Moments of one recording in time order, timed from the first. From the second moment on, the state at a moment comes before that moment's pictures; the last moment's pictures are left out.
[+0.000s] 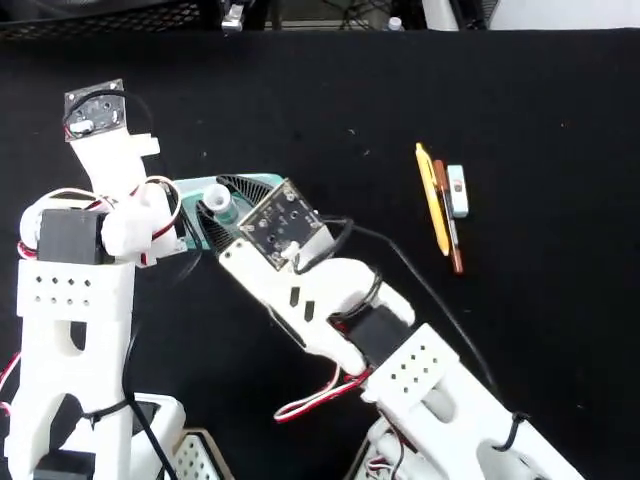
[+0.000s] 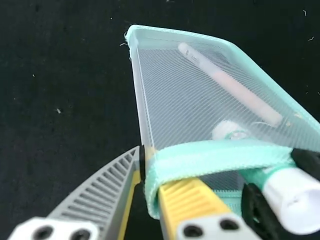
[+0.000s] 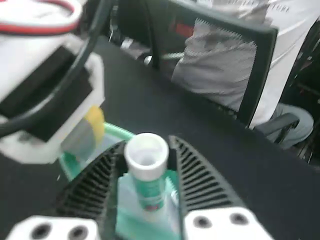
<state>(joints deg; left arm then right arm) -0.3 -35.5 12.5 91.6 17.6 -41.1 -48.5 56.0 16.3 11.0</state>
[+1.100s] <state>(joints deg) -0.6 -35.6 12.6 91.9 17.5 4.2 -44.0 49.0 32.5 12.8</state>
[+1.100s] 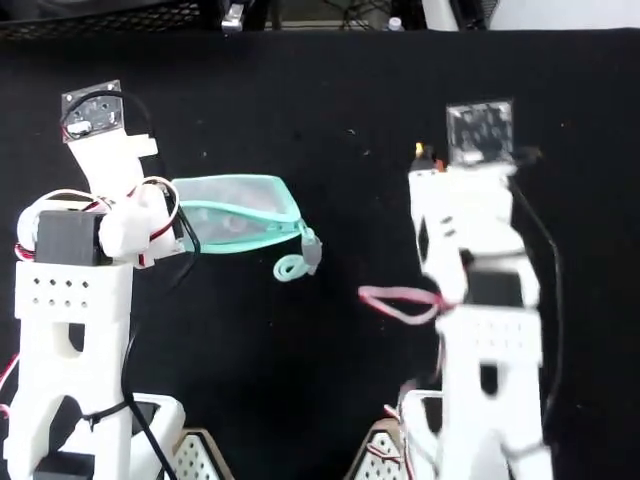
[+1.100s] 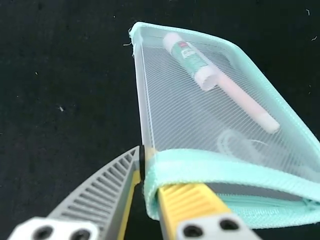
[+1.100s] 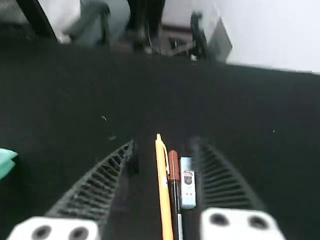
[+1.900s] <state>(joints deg) -0.8 -36.0 15.1 90.4 17.3 7.3 48.0 -32.6 64.0 26.2</state>
